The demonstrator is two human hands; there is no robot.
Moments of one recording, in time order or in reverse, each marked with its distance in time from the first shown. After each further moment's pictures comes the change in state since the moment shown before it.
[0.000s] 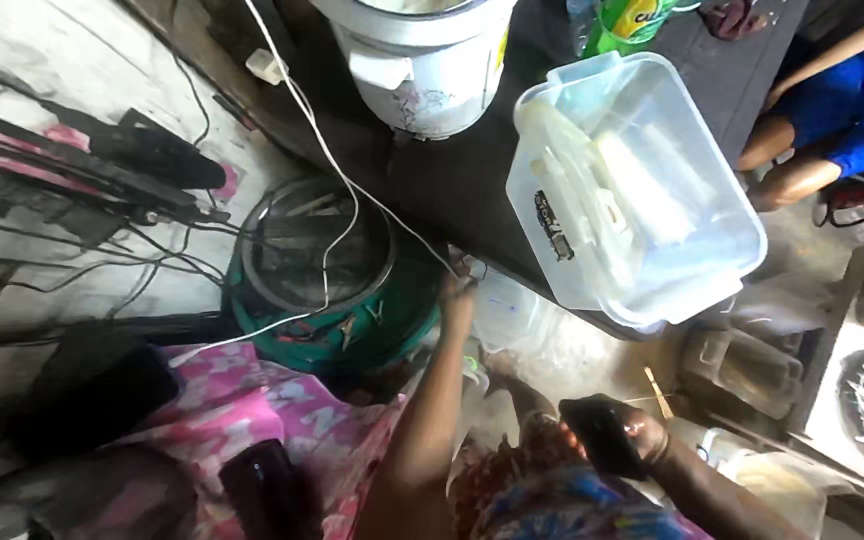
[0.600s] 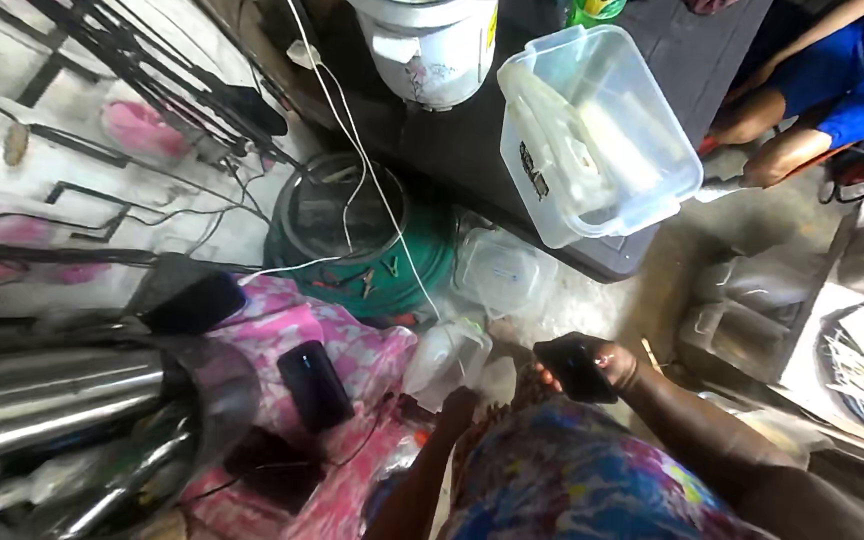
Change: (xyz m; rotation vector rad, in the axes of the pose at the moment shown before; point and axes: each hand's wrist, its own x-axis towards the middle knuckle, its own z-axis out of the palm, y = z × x) left_hand -0.274 -0.074 -0.094 0.619 -0.532 -0.592; right_hand 0.009 0.001 0.061 -0.109 -0.170 0.052
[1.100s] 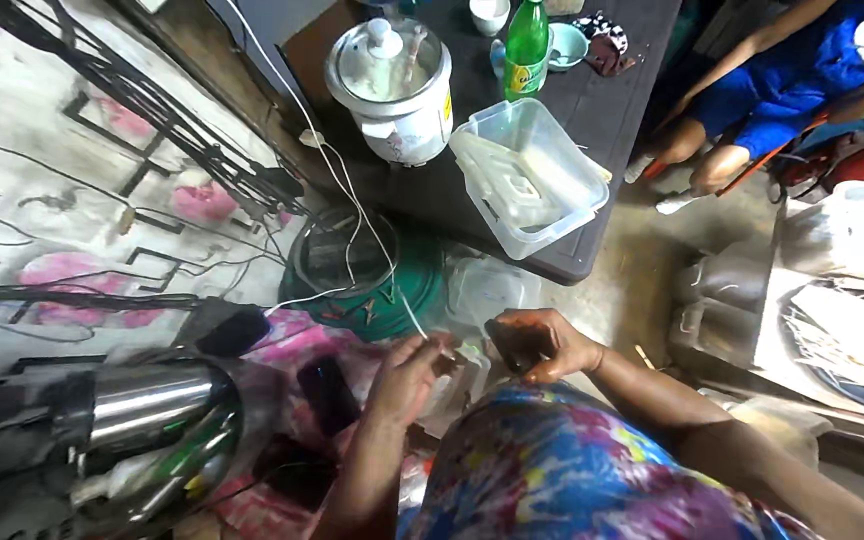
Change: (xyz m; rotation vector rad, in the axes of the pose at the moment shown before) left_hand -0.190 0.174 -0.104 -0.744 0.078 0.770; right_hand 0.028 -0.036 0.105 -0.984 0.069 -0.507
